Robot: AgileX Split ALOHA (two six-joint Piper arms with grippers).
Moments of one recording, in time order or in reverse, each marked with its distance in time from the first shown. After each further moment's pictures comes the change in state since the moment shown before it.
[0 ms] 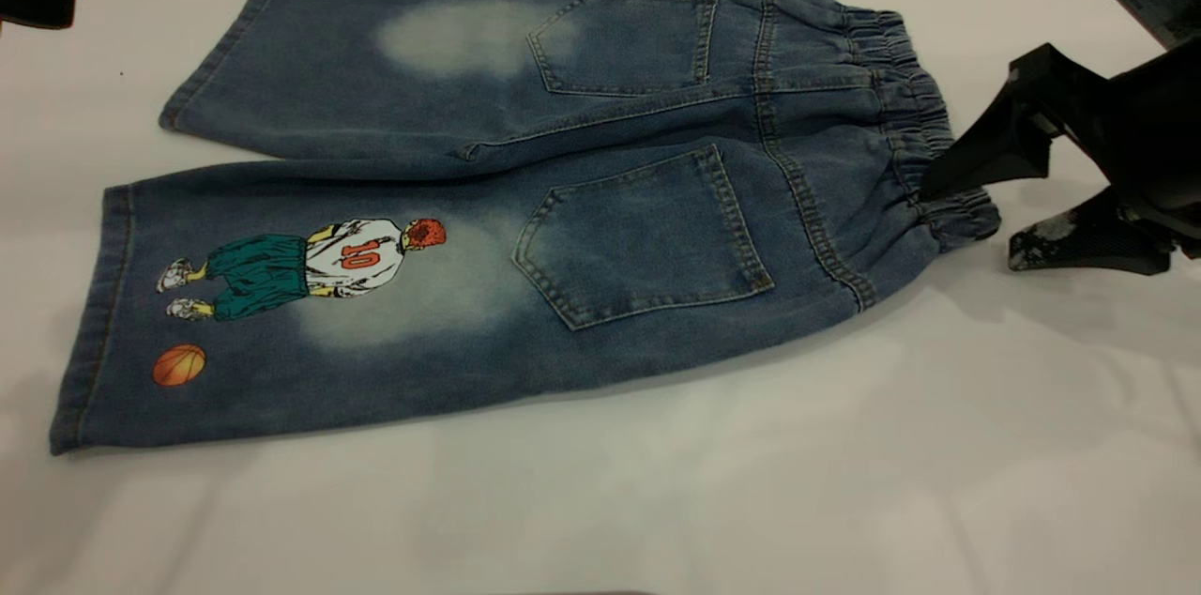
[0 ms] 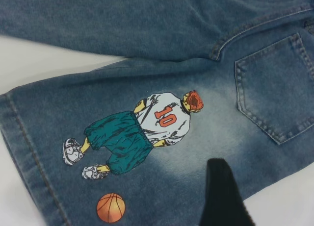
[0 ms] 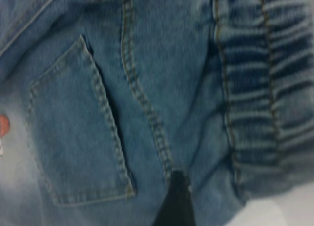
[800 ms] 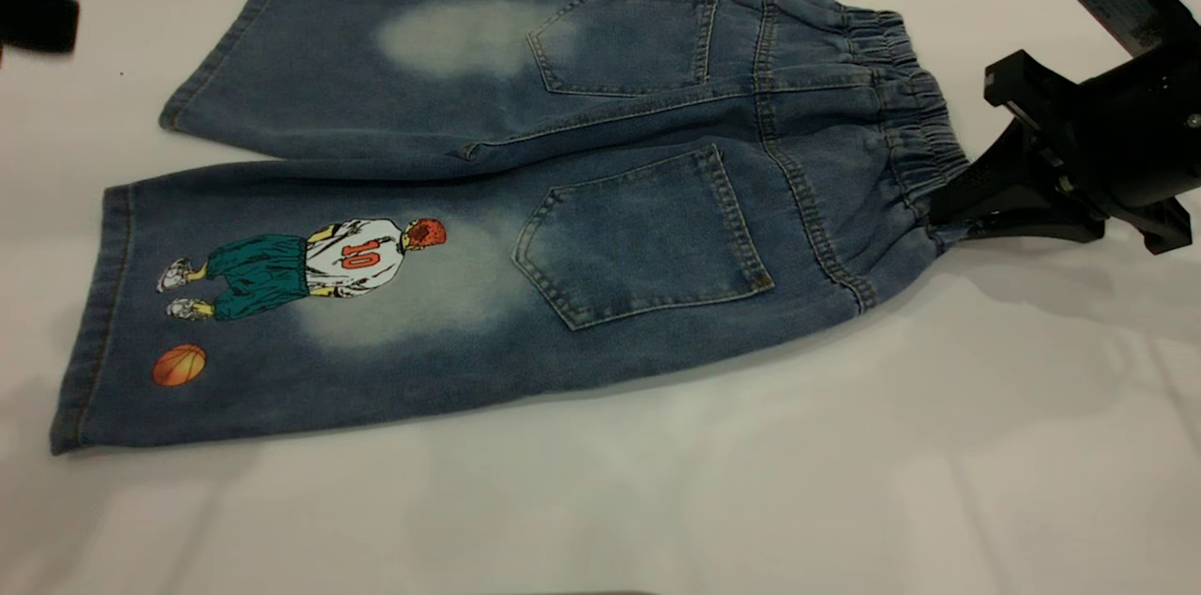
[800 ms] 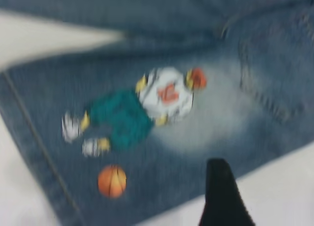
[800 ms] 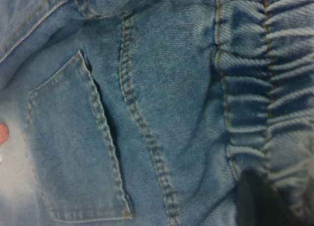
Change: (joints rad) left arm 0.000 0.032 0.000 0.106 0.044 -0.090; right arm 0.000 0.074 -0.063 0.005 0.030 -0.030
